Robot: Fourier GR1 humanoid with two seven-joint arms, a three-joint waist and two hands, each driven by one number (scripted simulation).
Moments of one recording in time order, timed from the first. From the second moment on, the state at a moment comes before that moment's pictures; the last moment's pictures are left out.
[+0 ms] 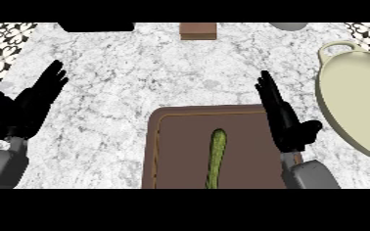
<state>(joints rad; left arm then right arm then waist) -0.20 0.58 -0.13 -1.34 0.43 0.08 0.05 -0.16 -0.21 0.28 -1.44 -0.24 -0.24 -0.10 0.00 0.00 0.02</state>
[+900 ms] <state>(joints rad) -0.18 0.45 -0.09 -1.60 0.34 0.32 0.13 -0.10 -0.39 0.22 -1.47 -0.02 -0.17 -0.50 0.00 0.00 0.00</state>
